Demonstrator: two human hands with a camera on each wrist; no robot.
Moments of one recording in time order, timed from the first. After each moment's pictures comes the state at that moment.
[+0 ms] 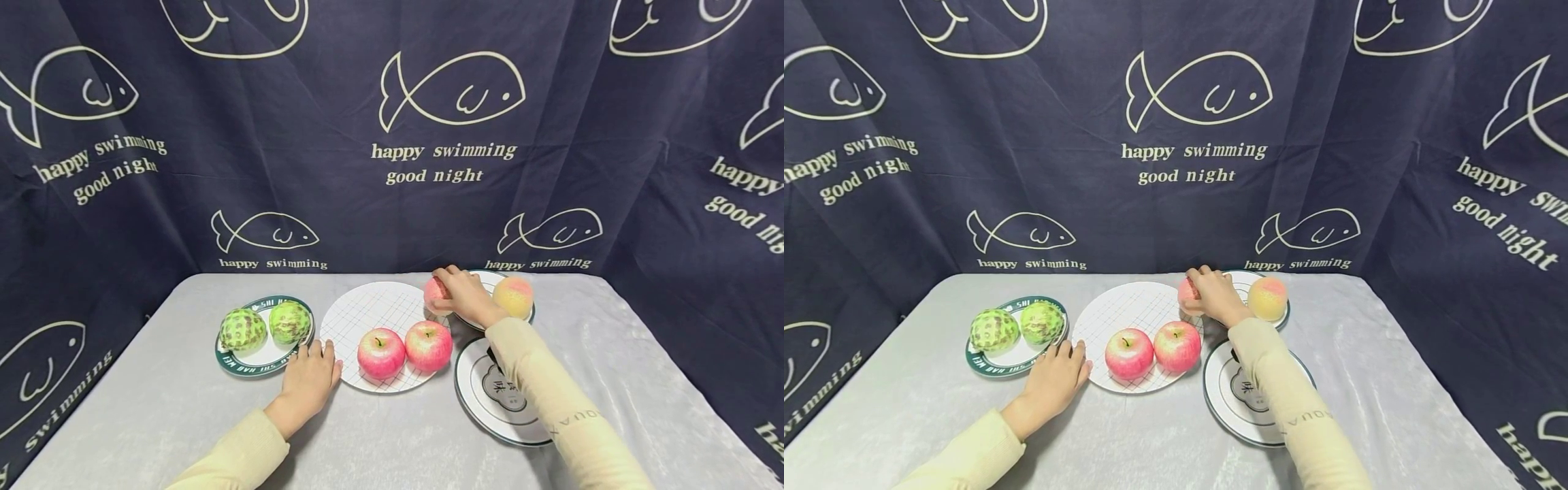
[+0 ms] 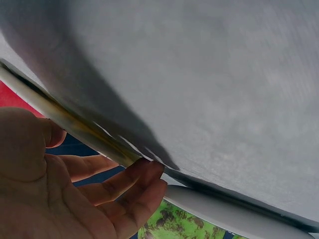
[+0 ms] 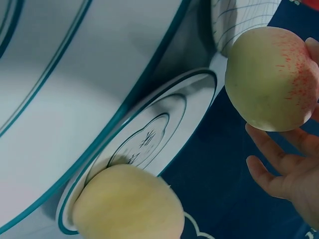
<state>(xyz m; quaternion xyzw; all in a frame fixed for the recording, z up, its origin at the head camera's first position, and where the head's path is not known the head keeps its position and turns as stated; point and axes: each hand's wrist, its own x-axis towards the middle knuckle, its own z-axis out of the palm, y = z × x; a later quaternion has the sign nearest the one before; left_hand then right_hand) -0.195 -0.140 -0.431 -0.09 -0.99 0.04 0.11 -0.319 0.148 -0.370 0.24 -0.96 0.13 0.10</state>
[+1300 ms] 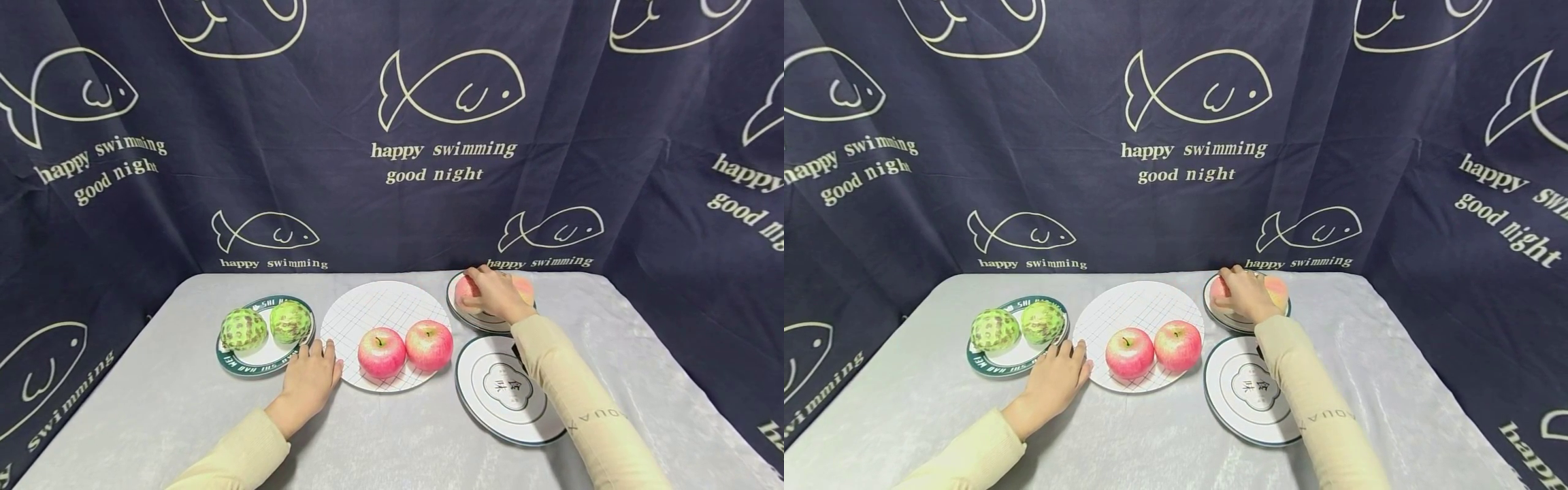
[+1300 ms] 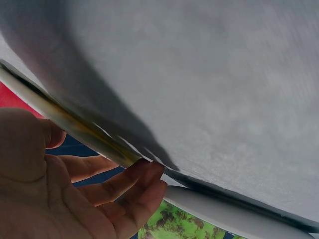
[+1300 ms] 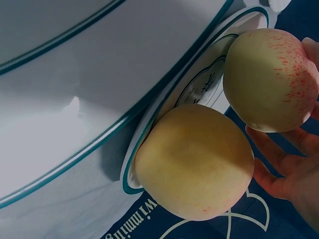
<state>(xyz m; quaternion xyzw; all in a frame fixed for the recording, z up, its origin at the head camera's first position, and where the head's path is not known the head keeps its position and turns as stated) -0.195 -0.139 -0.432 -0.10 -0.99 0.03 0.11 -0.326 0.199 -0.377 0.21 -0.97 0.10 0.12</state>
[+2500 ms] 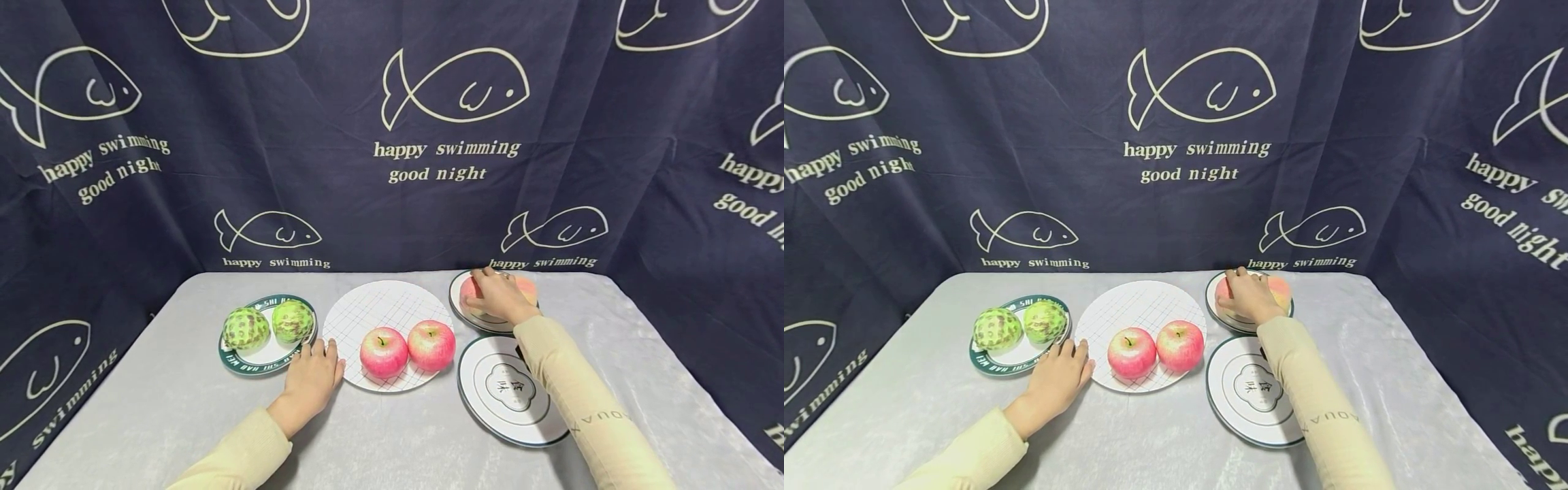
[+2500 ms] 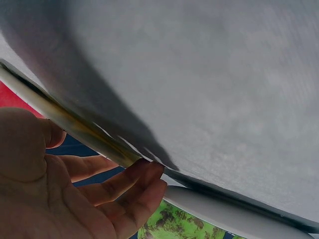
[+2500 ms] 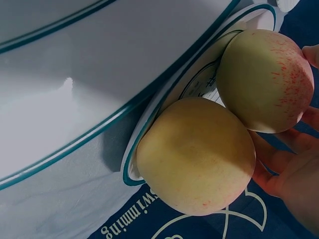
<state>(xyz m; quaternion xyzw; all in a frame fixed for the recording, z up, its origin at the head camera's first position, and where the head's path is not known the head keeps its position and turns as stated) -0.195 -0.139 -0.430 -0.09 -0.99 0.03 0.10 -0.325 0.198 -0.377 0.18 -0.98 0.08 0.08</state>
